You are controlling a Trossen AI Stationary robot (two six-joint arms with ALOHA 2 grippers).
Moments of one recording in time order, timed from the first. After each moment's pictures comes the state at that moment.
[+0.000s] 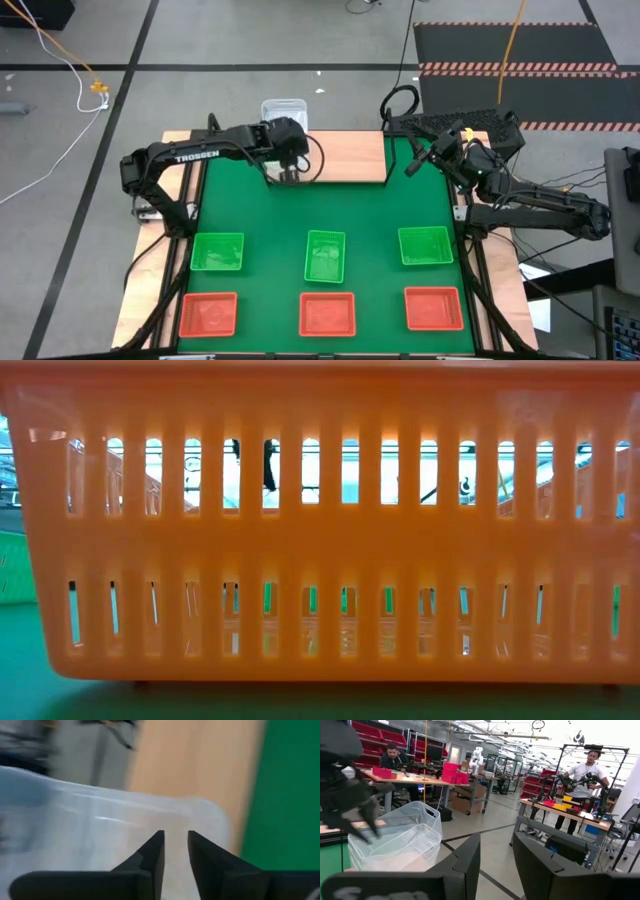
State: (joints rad) left arm 0.37 1.62 1.40 -0.73 -0.33 0.36; right arm -0.32 0.67 0.54 0.24 0.49 -0.25
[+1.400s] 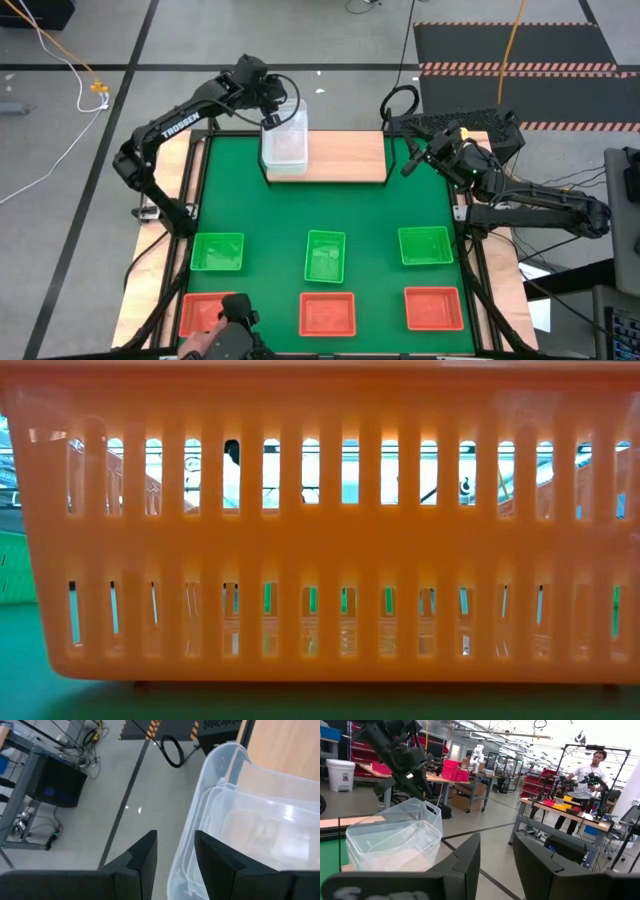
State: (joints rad) left arm 0.80 1.62 1.54 -0.64 -0.08 0.65; right arm -0.32 0.71 0.54 0.28 0.49 -0.27
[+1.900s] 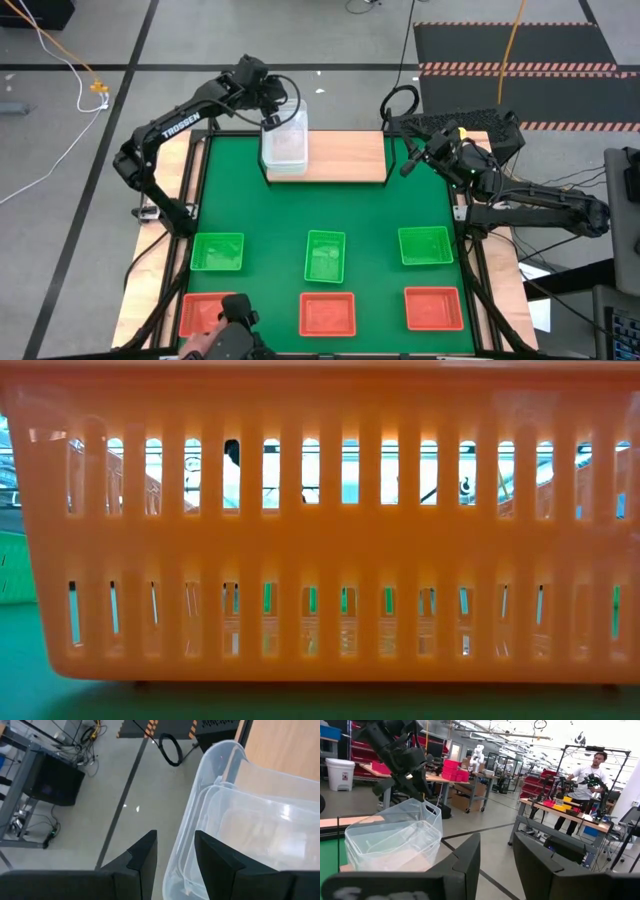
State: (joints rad) left arm 0.80 1.62 1.54 -0.65 -0.08 0.63; right arm -0.32 0.73 0.54 0.30 0.49 -0.27
